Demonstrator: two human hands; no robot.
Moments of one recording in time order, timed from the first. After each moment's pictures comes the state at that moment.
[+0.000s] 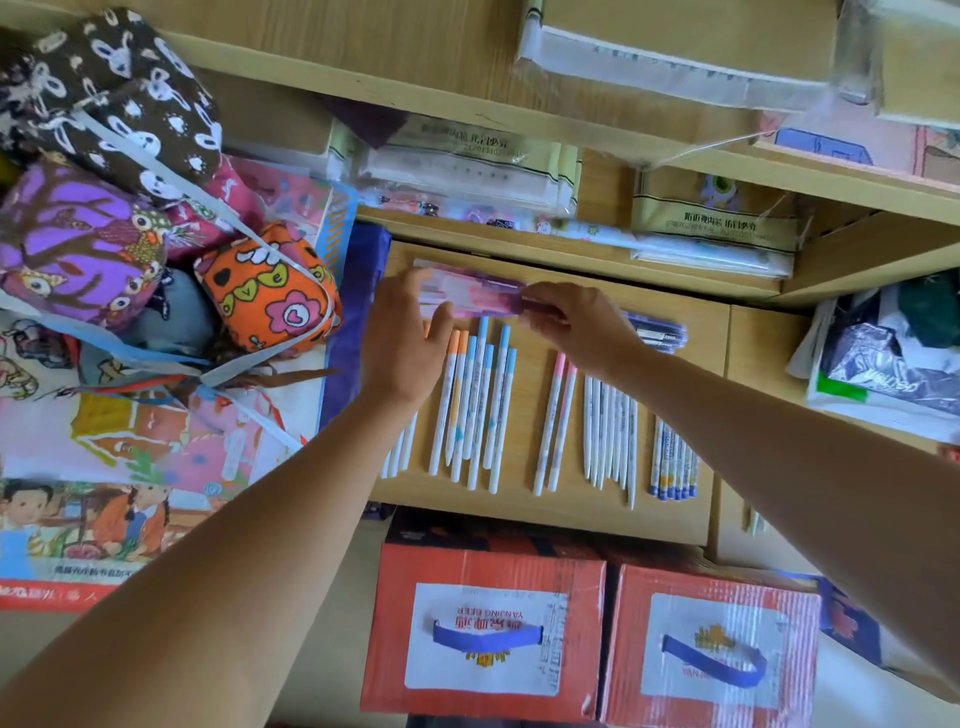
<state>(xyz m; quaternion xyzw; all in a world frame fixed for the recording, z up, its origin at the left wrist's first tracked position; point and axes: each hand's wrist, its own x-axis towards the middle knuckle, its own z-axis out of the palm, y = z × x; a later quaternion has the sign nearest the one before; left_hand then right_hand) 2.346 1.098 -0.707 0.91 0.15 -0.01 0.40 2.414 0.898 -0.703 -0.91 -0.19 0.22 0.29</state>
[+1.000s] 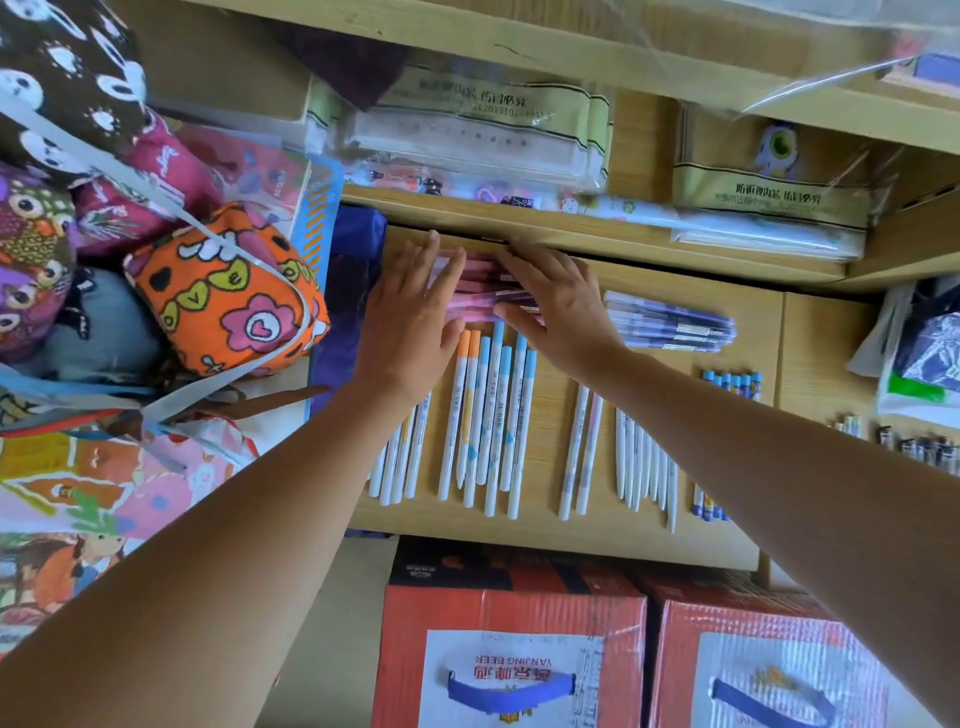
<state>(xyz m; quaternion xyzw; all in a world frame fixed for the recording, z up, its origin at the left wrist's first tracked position) 2.368 1.117 -0.767 0.98 -0.02 -0.09 0.19 2.419 0.931 -0.768 -0.94 -0.25 0.12 0.20</state>
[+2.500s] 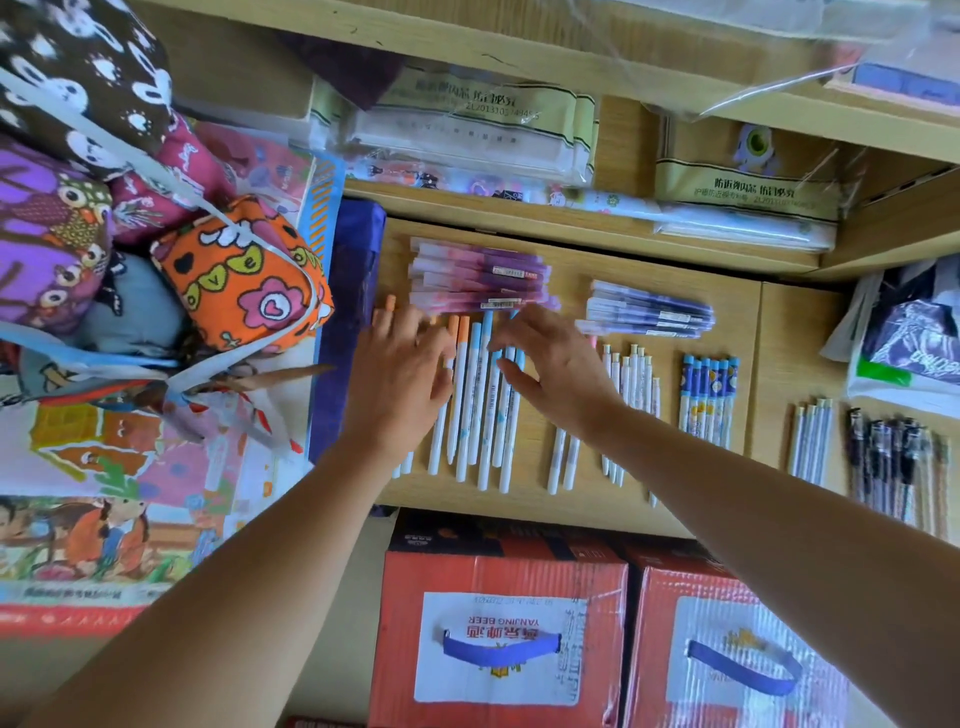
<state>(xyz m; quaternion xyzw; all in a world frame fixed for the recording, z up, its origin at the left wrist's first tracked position) 2.305 1.109 -0.740 0.99 -0.02 -0.02 0.16 2.357 0.917 -0.745 -0.91 -0.29 0.09 0.28</state>
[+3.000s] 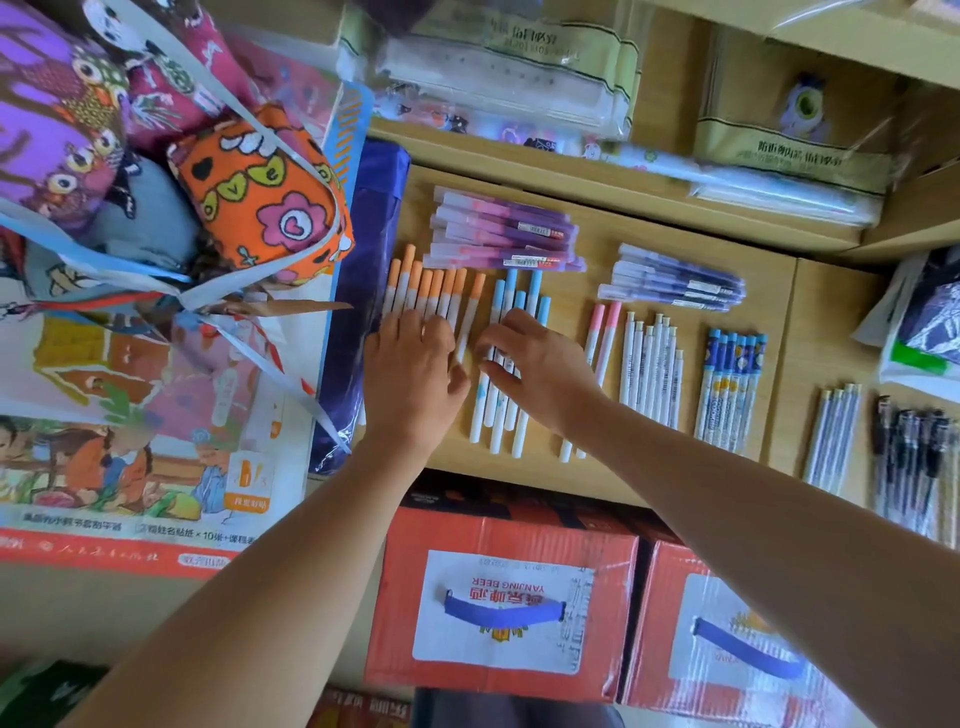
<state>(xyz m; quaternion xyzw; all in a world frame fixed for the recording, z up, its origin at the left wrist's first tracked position) 2.263 1.091 -0.753 0.99 0.08 -0.05 0.13 2.319 0.940 -0.754 -0.91 -0.30 0.19 0.21</state>
